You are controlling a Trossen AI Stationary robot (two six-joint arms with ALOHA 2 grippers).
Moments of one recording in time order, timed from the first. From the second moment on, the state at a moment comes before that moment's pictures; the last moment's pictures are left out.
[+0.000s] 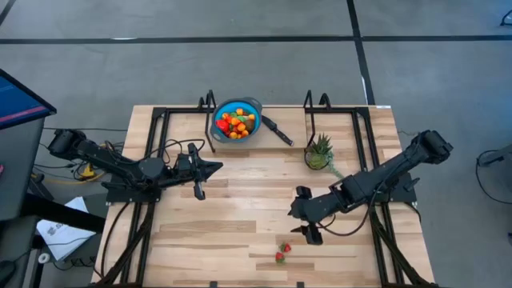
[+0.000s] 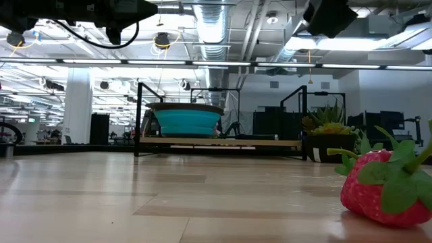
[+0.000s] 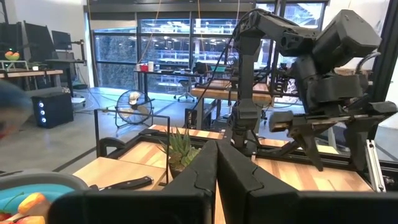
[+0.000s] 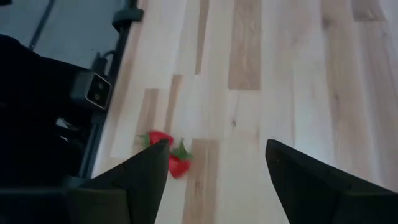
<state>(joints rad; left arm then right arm) -0.27 0.92 0.31 0.75 -0.53 0.02 0.49 1.43 1.06 -0.46 0.11 0.39</state>
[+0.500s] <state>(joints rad) -0.27 0.92 0.31 0.74 -0.53 0.02 0.52 1.74 1.06 -0.36 0.02 0.44</state>
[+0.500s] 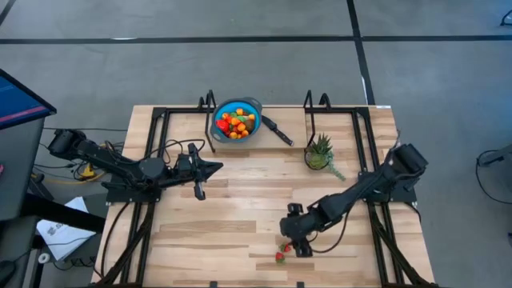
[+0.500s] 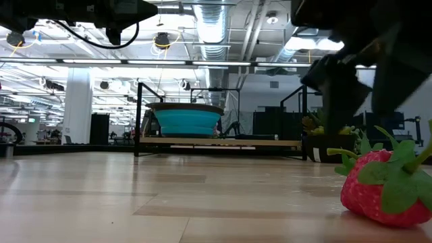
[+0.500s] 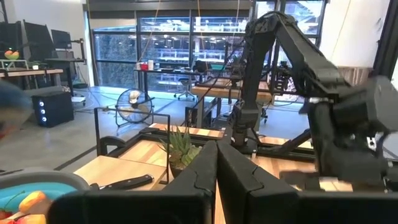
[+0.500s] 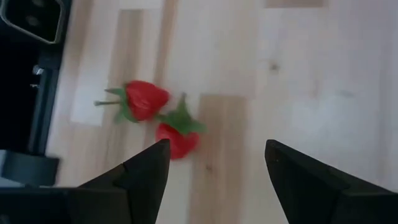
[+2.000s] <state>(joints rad) -0.27 0.92 0.31 0.72 -0.53 0.02 0.55 1.91 1.07 -0.19 -0.08 0.49</state>
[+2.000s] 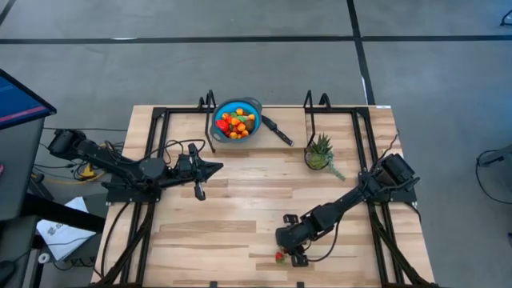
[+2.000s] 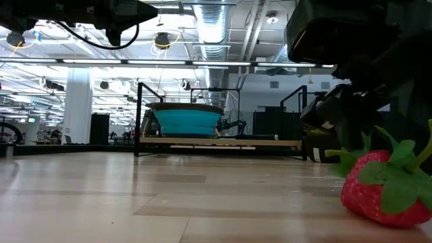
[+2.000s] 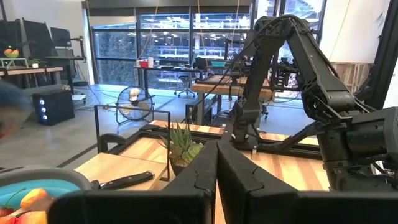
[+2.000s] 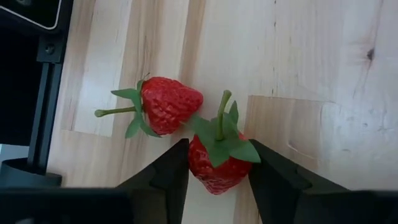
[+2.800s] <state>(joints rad) -0.27 0.92 0.31 0.72 -0.53 0.02 0.33 1.47 1.07 -0.29 -0.01 0.33</state>
